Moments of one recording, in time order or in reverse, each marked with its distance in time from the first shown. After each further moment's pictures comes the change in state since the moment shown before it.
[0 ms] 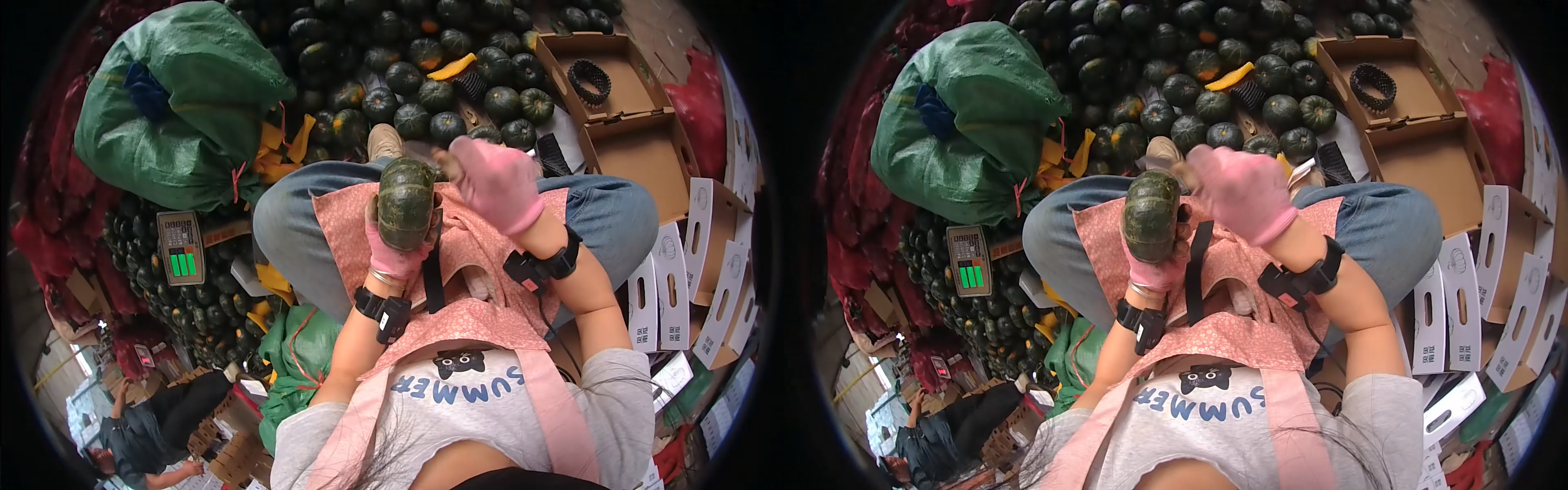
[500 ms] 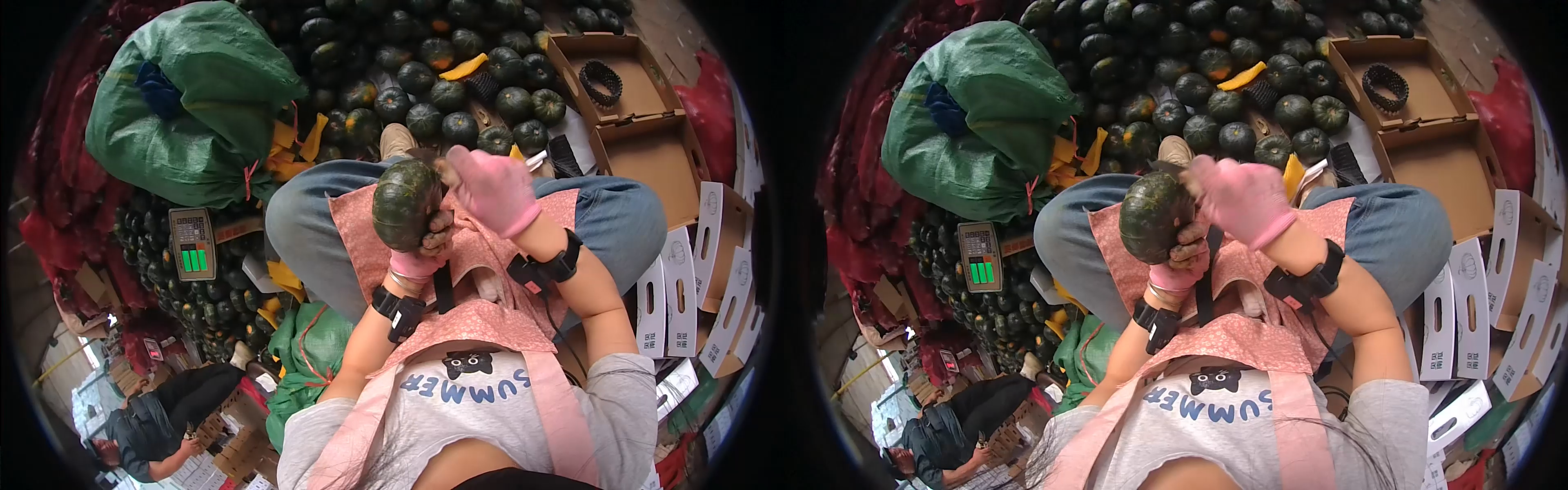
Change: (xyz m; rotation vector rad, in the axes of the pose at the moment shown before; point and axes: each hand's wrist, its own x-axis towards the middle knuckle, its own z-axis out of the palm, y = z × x) left_hand -0.001 -0.013 0.002 -0.184 0.095 -0.107; right_hand -0.004 -0.008 0.019 0.044 -0.002 0.105
